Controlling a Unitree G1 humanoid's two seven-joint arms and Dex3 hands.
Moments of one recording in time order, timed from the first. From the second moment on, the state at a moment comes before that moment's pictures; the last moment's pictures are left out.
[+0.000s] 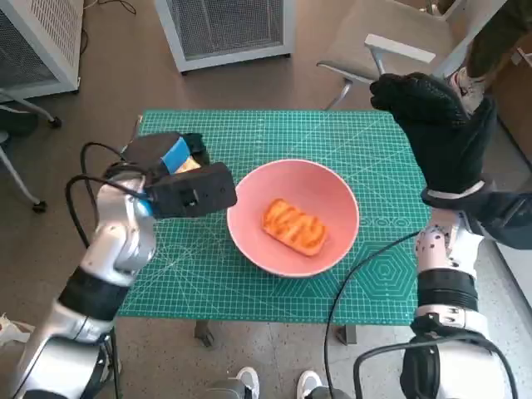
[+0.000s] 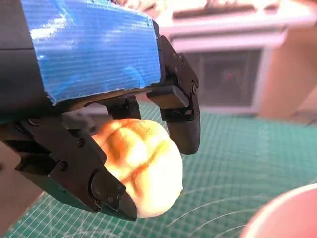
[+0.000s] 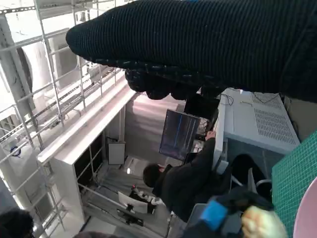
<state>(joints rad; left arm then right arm) -0.70 0.55 -0.35 0.07 0.75 0.52 -0.37 -0.89 -0.19 -0.35 0.91 0.51 -0.62 0.96</state>
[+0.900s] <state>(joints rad) -0.60 0.50 -0.31 -0.42 0.85 0.46 -0.45 -0.89 -0.18 -0.32 0.86 0.51 -0.60 0.95</state>
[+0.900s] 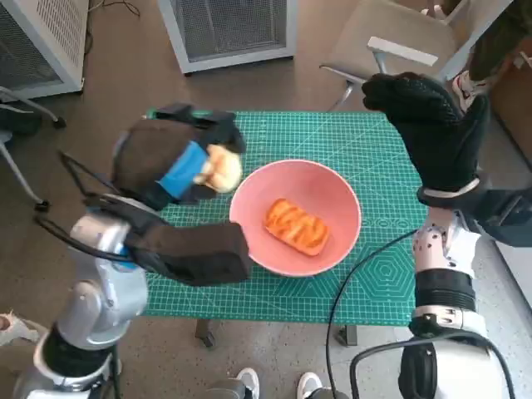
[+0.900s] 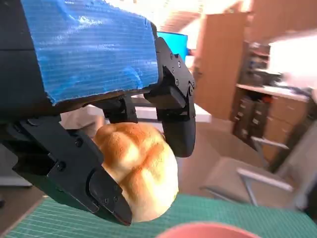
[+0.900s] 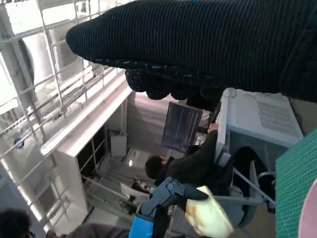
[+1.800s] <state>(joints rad) -0.71 0.33 -0.45 -0.16 0.90 0.28 -0.44 -0.85 -0.17 -0.30 0.80 0.50 -0.60 0.92</state>
